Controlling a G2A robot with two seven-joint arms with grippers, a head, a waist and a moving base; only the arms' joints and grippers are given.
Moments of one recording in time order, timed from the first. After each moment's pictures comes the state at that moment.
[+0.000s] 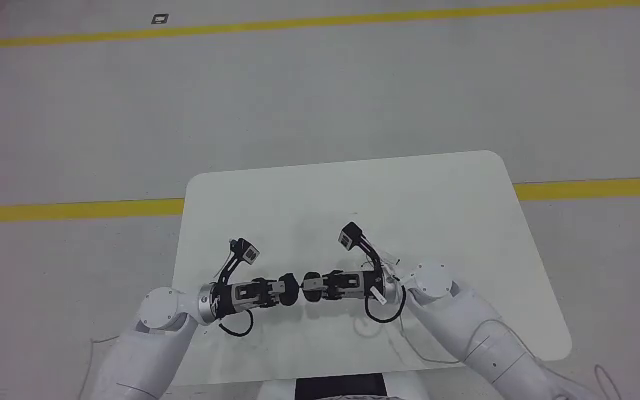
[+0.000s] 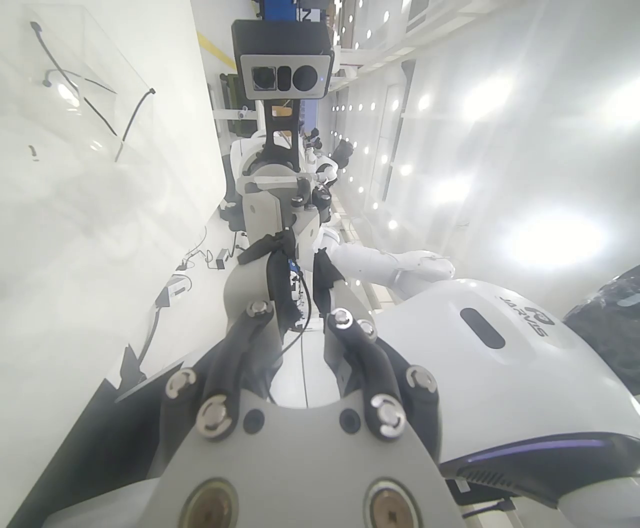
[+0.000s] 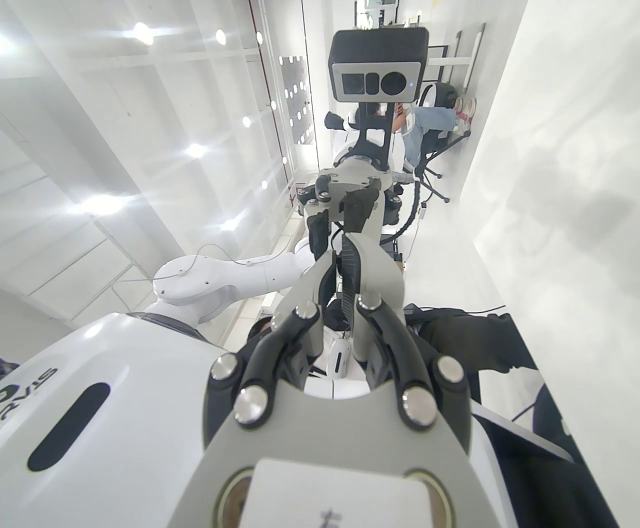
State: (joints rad) left arm 1.61 -1.04 -1.33 -1.56 -0.59 -0.34 -1.25; right arm -1.30 -1.20 0.88 -1.41 0.48 -0.31 1.03
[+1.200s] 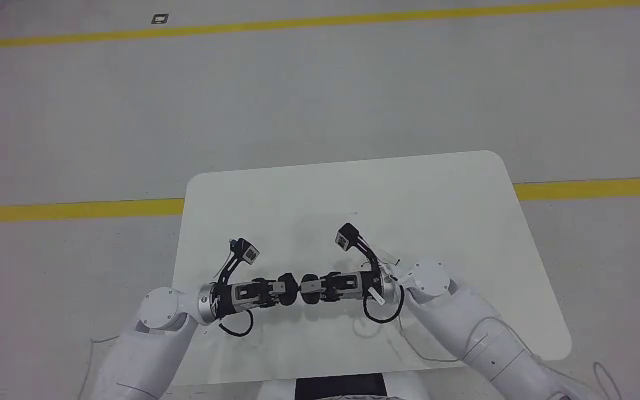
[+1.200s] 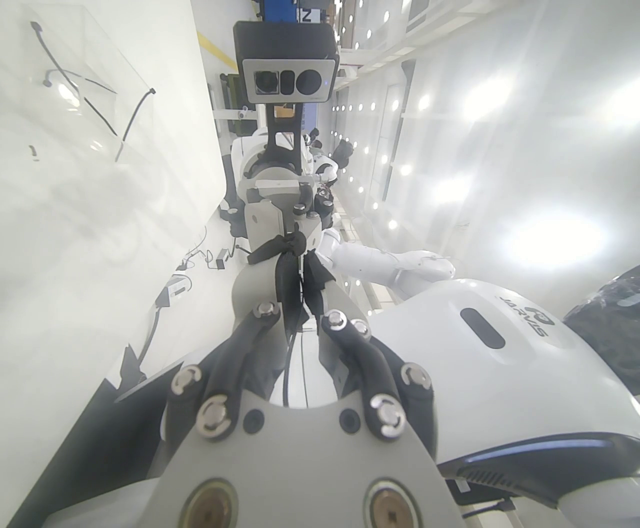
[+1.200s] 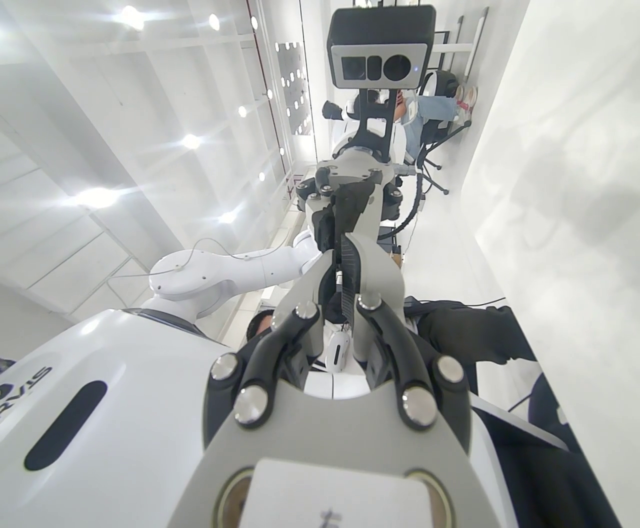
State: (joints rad) left arm 1.61 -1.04 -1.33 -1.56 -0.59 -0.34 -1.25; right arm -1.29 -1.21 0.86 -1.41 0.48 -0.31 1.04
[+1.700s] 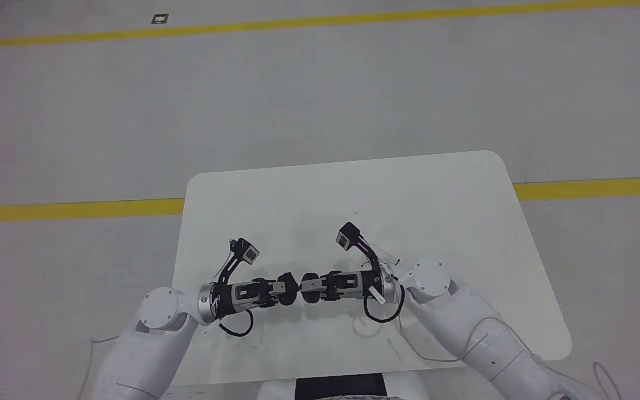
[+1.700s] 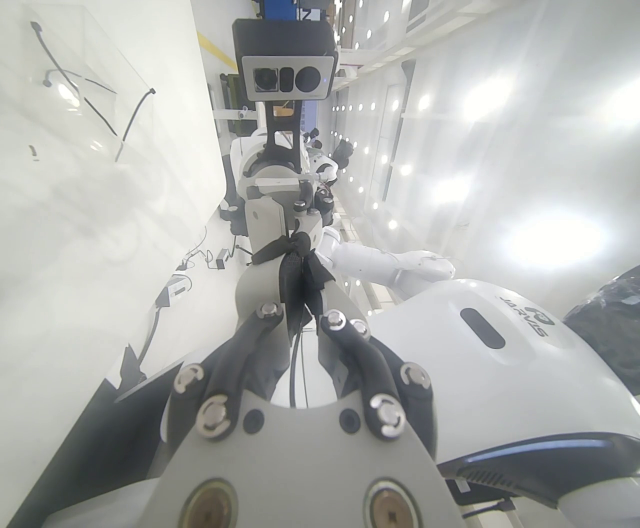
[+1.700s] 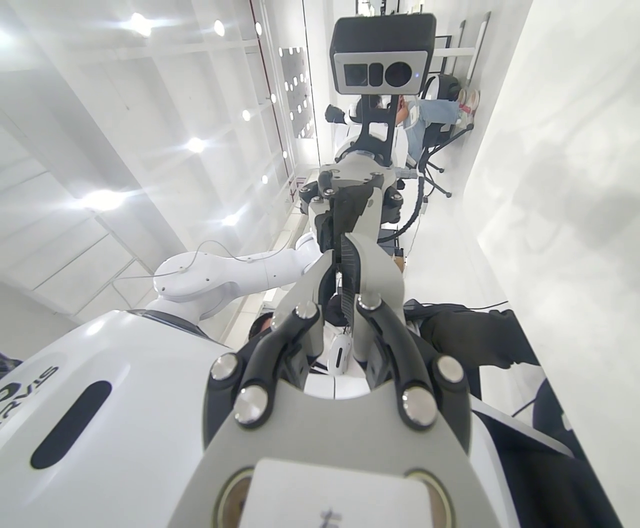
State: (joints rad) left arm 1.61 -1.04 -1.33 -1.56 -0.59 -0.34 -1.25; right arm -1.29 -1.21 0.86 -1.40 0.49 -0.31 1.04
